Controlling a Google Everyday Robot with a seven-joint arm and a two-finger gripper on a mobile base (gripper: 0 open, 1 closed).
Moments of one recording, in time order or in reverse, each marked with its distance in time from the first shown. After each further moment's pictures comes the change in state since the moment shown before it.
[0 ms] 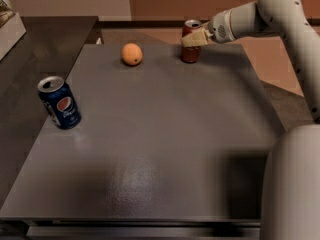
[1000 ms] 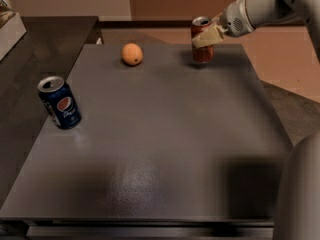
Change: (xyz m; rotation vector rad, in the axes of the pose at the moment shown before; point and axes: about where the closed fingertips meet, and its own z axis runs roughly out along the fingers) arm -0.004 0.031 -0.055 -0.046 0.115 -0.144
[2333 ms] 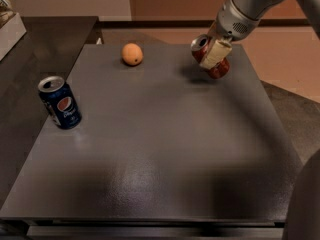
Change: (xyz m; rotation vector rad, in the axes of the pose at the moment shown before) arm 0.030 0.075 -0.035 -0.131 0.447 -0.328
